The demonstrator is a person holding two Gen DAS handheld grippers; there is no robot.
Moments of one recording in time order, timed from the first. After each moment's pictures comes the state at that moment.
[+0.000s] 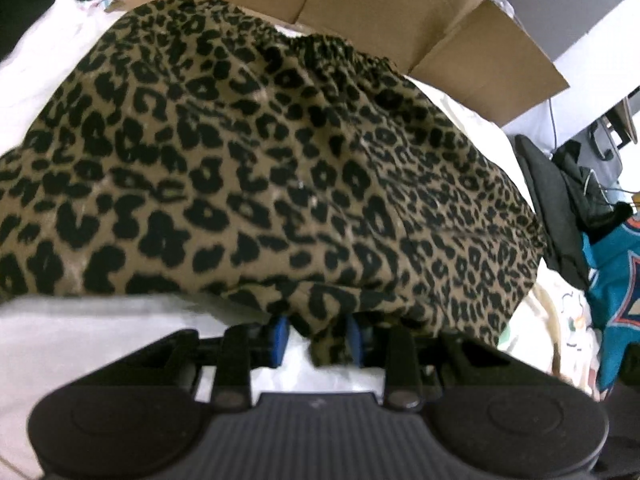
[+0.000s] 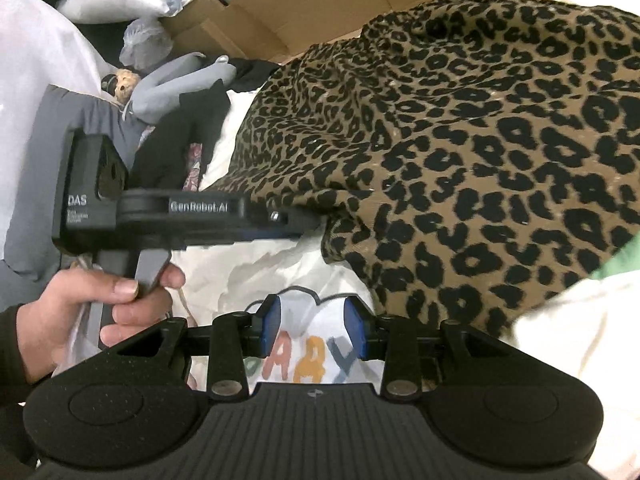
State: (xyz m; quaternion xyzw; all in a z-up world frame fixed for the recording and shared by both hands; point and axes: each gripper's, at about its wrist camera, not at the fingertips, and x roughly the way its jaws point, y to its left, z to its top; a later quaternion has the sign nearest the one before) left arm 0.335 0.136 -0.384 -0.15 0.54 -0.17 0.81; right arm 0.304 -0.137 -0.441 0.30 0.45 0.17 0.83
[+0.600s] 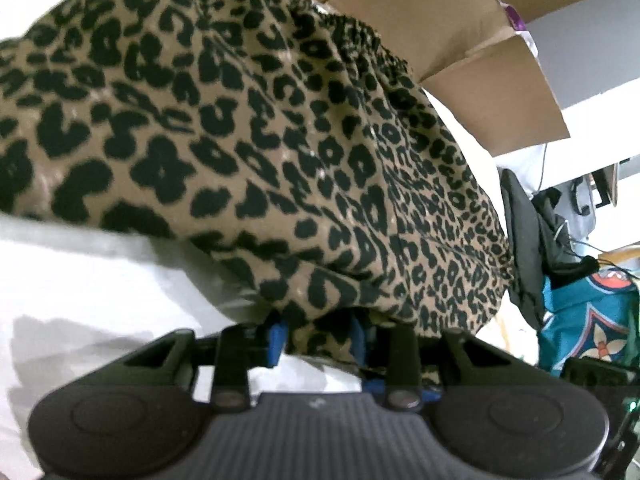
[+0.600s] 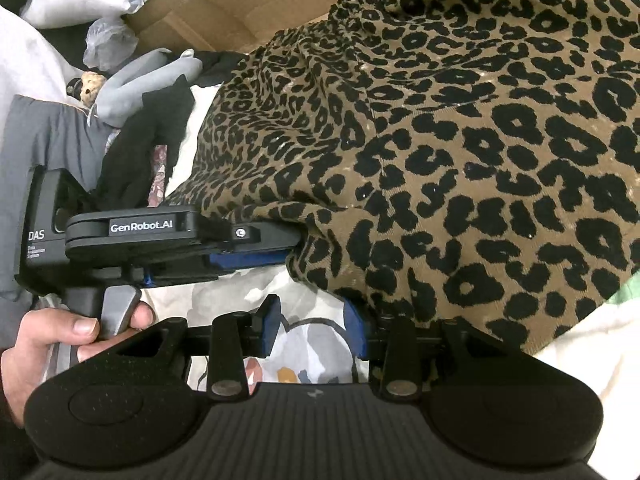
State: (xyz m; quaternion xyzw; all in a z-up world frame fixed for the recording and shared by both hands) left arm 0.329 0.147 -0.414 -0.28 0.55 -0.18 0.76; right arm 0.332 -0.136 -0.461 0.30 0.48 0.14 0.81
